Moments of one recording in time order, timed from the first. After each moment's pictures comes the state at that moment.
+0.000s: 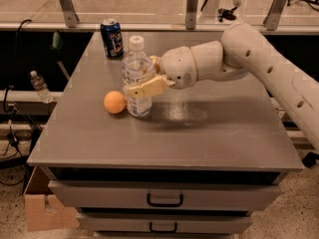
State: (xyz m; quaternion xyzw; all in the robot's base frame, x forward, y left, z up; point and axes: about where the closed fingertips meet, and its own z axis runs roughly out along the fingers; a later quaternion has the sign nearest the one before) arm 0.545 0.059 0.916 -0.59 0.50 0.46 0.43
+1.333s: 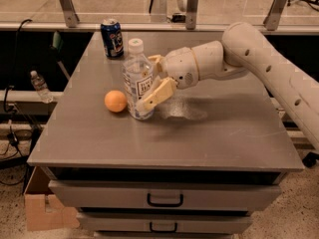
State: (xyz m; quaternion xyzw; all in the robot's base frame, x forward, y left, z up) arm 0.555 0.052 0.904 -0.60 0.51 0.45 0.42
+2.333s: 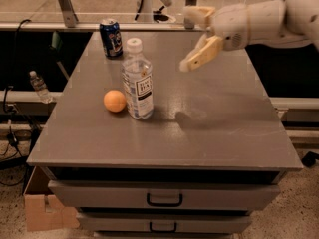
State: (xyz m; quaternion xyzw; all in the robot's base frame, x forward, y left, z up) arm 0.615 -0.050 0.985 -0.57 0.54 0.33 0.52
